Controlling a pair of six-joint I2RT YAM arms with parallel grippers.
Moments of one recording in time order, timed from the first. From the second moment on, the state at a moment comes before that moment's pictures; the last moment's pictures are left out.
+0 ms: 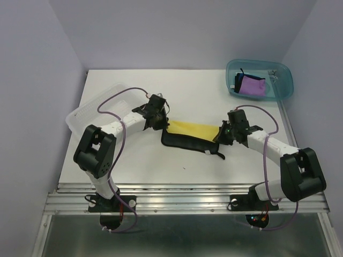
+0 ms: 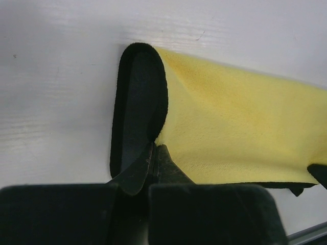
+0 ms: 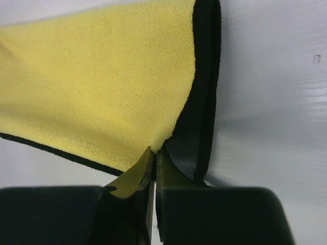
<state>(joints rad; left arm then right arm) -0.54 1.70 1.13 -0.35 -0.01 -0.68 0.31 1.38 0.73 -0.30 -0.11 0.70</state>
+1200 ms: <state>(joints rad) -0.61 1.70 1.13 -0.44 -0.15 -0.70 0.32 1.33 0.70 -0.30 -0.05 0.67</state>
